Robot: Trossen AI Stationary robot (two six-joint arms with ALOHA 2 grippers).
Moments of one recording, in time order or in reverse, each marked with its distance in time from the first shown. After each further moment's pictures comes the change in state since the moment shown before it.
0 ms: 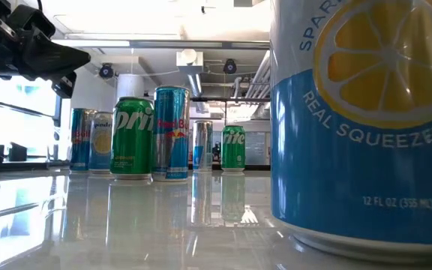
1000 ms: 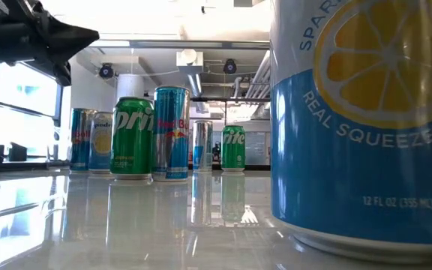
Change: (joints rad) left arm 0.000 0.000 0.000 0.248 -0.262 -0.103; right arm -0.023 0.794 0.934 -0.785 0.262 0.381
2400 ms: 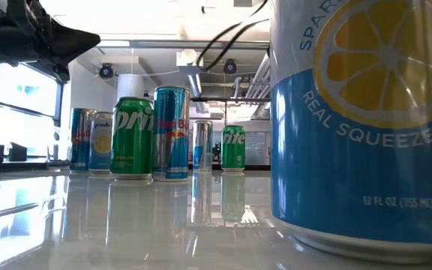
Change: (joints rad) left arm 0.000 0.000 0.000 -0.006 -0.040 0.234; right arm -0.088 0.735 0.333 -0.462 -0.415 0.037
